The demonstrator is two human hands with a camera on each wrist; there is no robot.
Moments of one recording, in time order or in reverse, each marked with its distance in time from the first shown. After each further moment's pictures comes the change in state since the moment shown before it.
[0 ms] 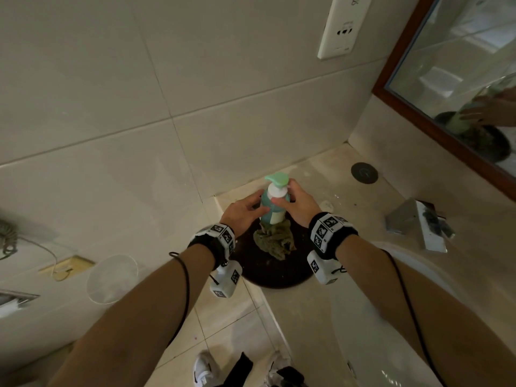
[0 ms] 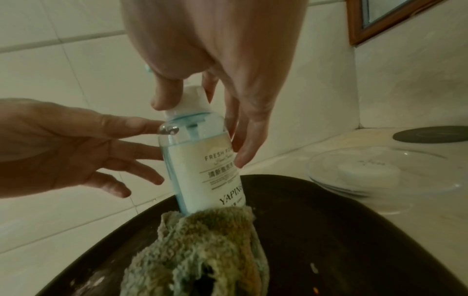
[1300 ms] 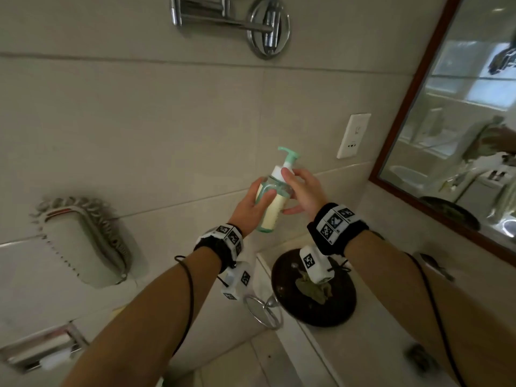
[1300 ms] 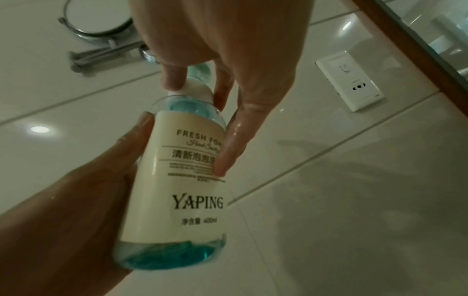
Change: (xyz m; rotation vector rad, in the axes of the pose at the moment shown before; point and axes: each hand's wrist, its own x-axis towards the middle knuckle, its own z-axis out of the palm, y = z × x) left_hand -0.132 0.094 -0.174 -0.186 0.232 0.518; right_hand -0.089 -0.275 0.063 0.357 0.254 -0.193
